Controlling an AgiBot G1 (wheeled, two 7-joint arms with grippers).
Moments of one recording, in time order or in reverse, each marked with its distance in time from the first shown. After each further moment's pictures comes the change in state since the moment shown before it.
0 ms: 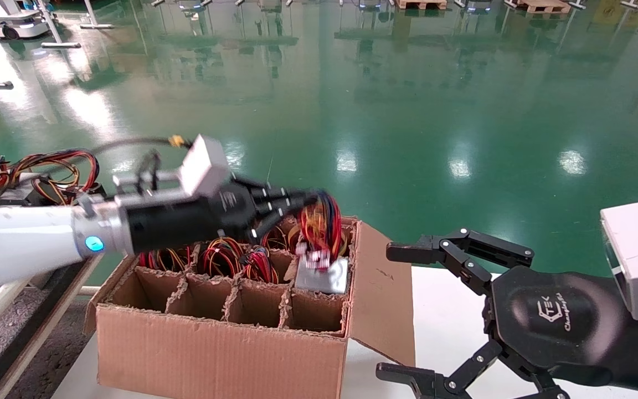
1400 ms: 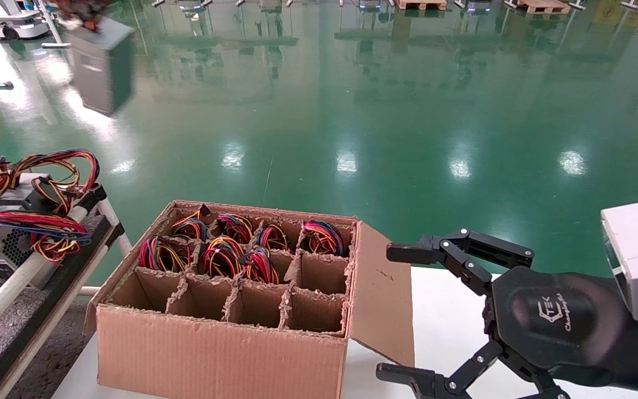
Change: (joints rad) left arm -0.370 -0.222 -0.046 -0.003 -0.072 -0.600 -0.031; right arm 0.000 0.000 -0.001 0.000 0.001 0.000 0.000
